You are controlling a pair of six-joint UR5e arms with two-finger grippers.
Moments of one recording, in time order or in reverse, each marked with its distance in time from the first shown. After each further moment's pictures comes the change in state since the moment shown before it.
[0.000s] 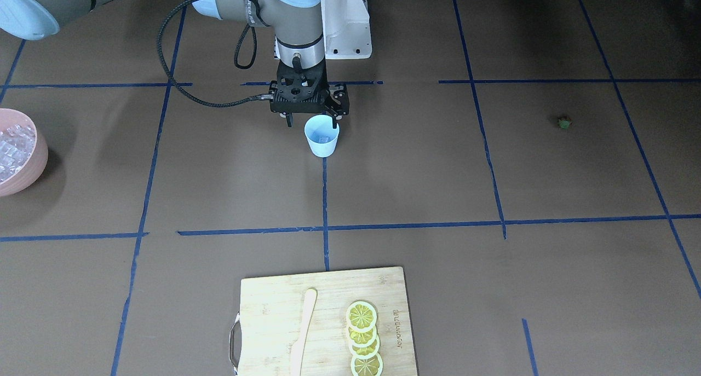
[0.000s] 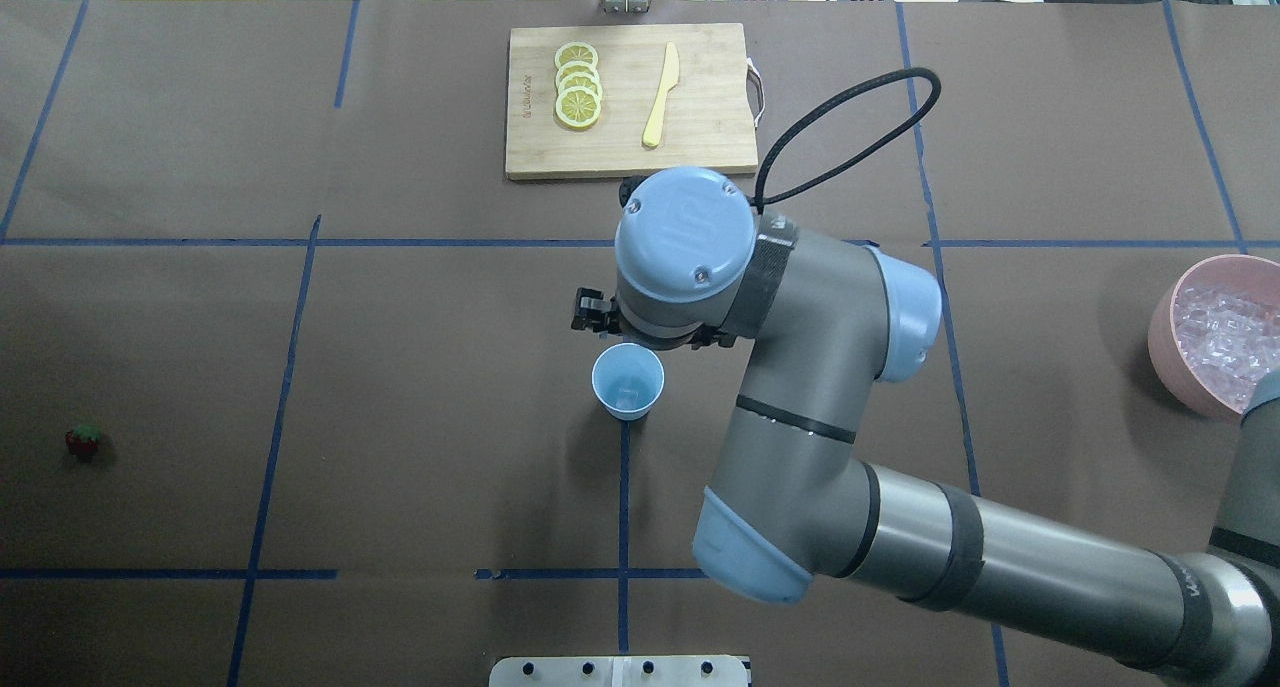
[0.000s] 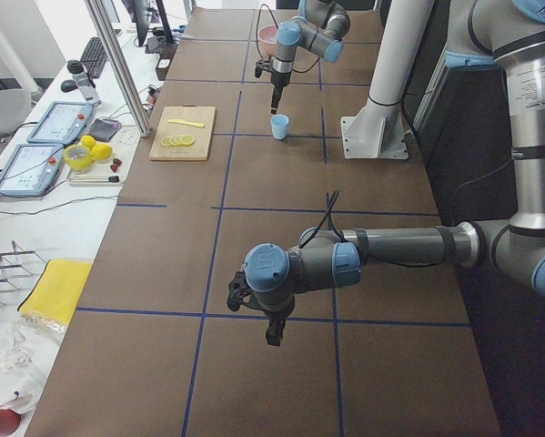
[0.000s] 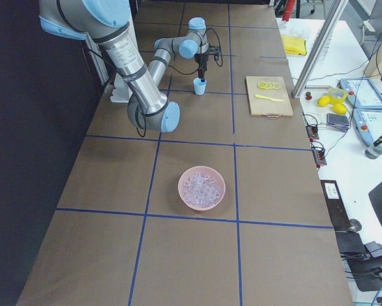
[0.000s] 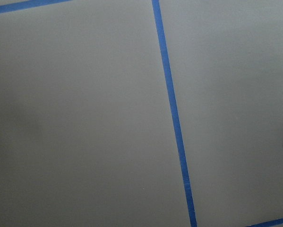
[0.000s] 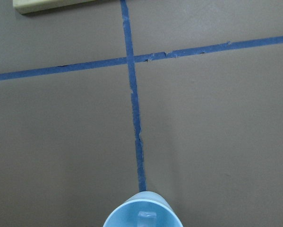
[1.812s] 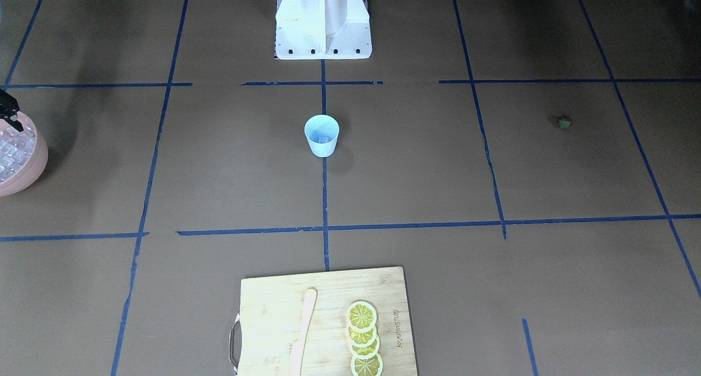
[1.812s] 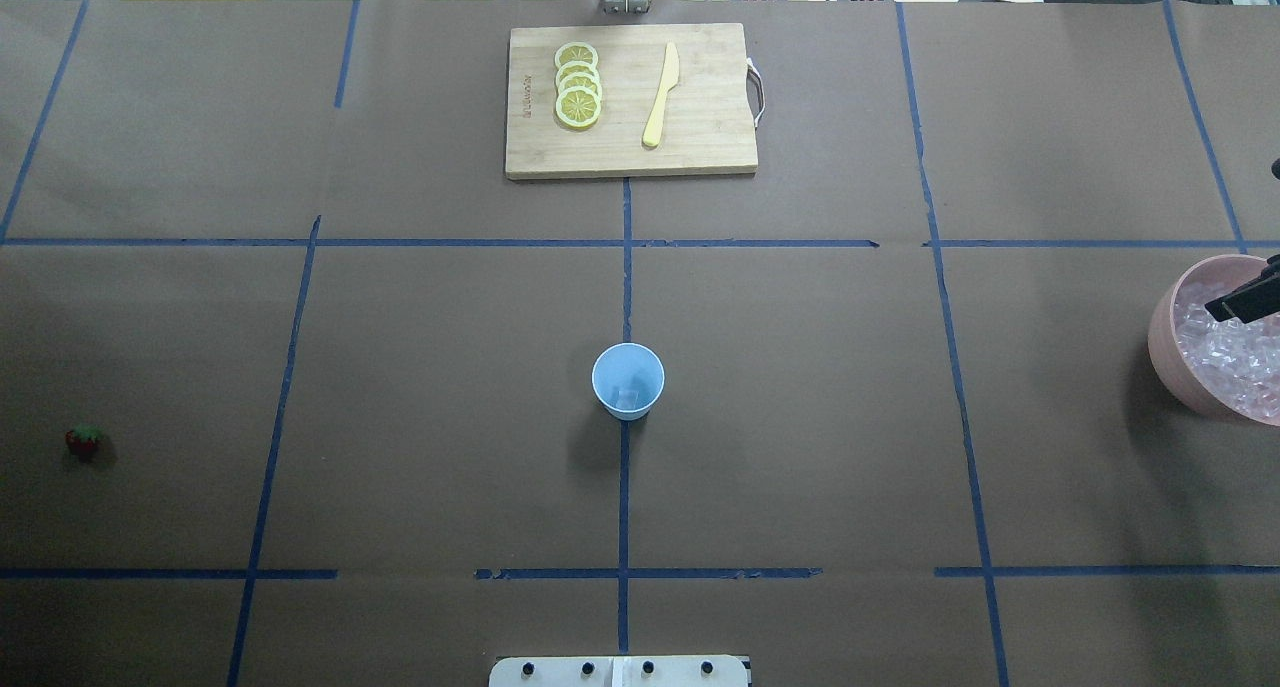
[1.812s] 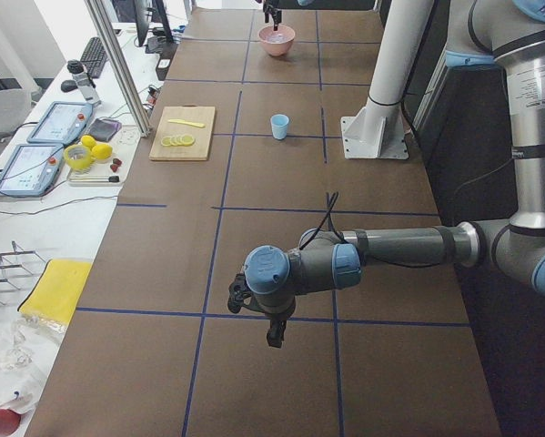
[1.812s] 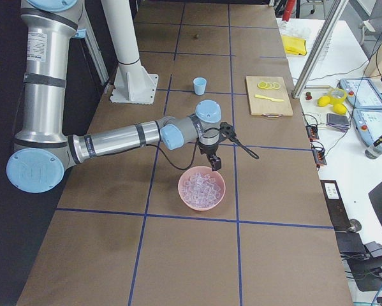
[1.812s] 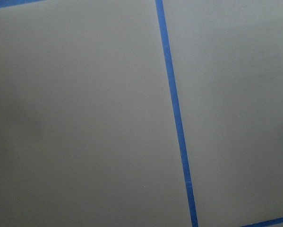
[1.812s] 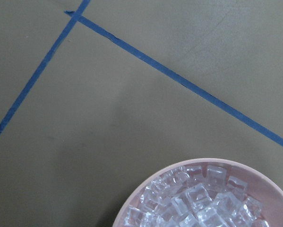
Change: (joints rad) left arm 0.000 0.000 0.009 0.000 0.000 0.001; right arm 0.713 -0.894 0.165 0.345 0.490 -1.344
